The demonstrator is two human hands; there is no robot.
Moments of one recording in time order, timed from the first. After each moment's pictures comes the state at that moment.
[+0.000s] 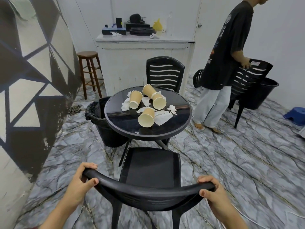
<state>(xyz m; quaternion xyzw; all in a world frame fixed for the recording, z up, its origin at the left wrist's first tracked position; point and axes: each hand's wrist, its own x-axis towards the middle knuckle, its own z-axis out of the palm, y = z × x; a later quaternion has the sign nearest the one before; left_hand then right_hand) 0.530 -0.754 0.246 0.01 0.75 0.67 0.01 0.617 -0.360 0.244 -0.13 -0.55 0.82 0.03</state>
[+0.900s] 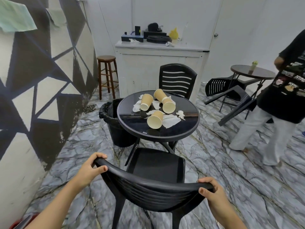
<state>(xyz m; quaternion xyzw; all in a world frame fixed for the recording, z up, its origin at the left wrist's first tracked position) 0.540 -0.757 0.265 0.01 0.80 0.60 0.05 0.623 -0.354 0.250 -0.13 -0.60 0.79 -0.02</state>
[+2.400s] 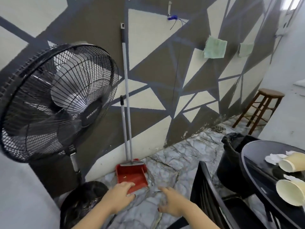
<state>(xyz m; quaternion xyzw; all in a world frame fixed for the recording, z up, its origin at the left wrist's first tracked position) 0.802 -0.758 0.250 -0.41 0.87 0.27 0.04 0.601 -0.643 0.255 0.57 -0.74 0.04 -0.35</state>
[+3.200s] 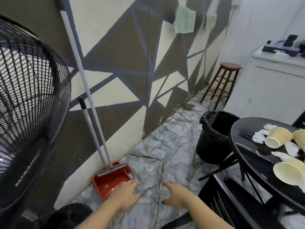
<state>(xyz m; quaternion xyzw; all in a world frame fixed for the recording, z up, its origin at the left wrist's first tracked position) 0.694 -0.915 0.212 -0.26 0.92 0.26 0.16 0.539 -0.760 0.228 0.42 -0.82 0.01 -0.38</state>
